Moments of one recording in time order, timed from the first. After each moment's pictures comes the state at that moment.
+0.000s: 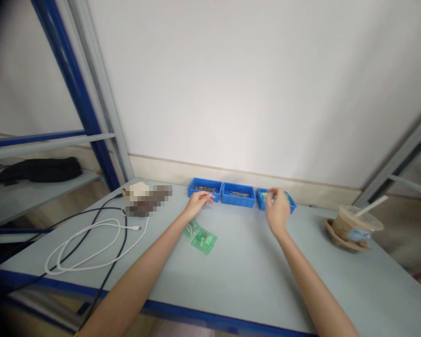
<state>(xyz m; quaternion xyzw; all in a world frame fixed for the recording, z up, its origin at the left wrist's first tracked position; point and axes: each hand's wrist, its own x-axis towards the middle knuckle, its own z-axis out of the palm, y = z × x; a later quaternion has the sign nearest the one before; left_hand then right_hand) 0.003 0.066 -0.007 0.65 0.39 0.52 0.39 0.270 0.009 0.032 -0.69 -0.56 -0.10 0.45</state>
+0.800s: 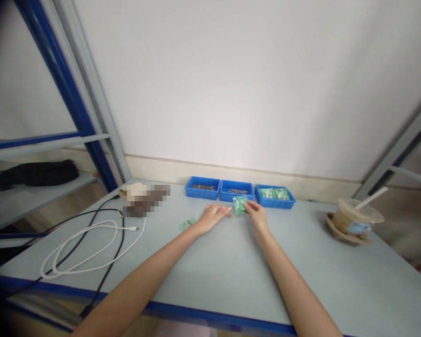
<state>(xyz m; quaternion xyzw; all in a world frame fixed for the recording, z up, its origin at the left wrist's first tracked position) 0.052 0.021 -0.006 0.80 0.40 0.35 0.27 0.235 0.016 -0.016 -0.57 -0.43 0.38 0.59</state>
